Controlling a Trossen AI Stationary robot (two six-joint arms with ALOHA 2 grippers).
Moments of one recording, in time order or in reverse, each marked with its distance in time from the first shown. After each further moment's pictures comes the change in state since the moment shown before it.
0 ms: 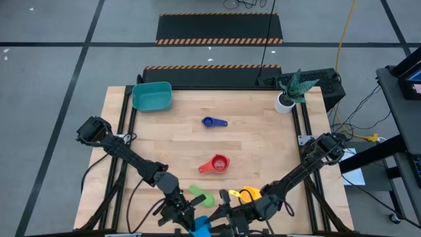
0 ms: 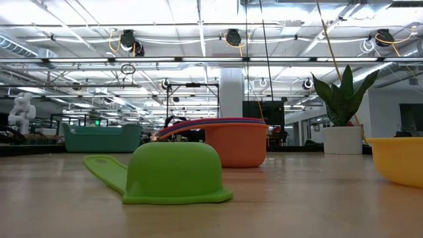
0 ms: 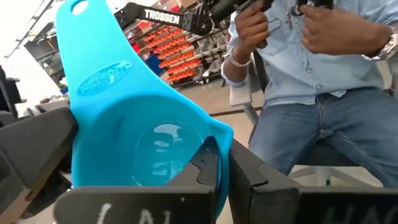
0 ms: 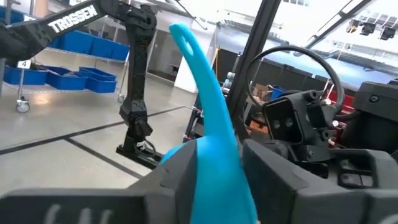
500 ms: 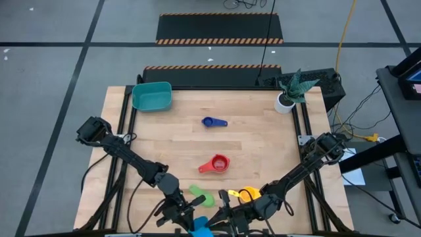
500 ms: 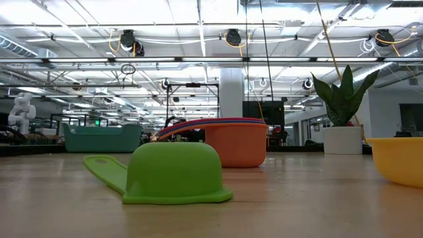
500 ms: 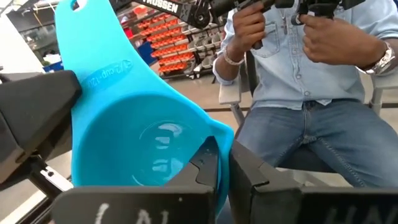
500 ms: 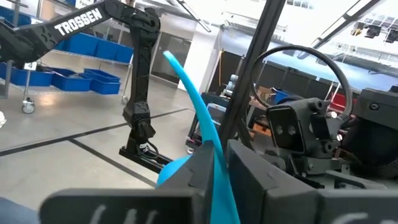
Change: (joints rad) left arm -0.001 0.000 0.000 -0.035 0.006 -0.110; right arm -0.006 -0.001 0.000 -0.007 -0.028 -0.001
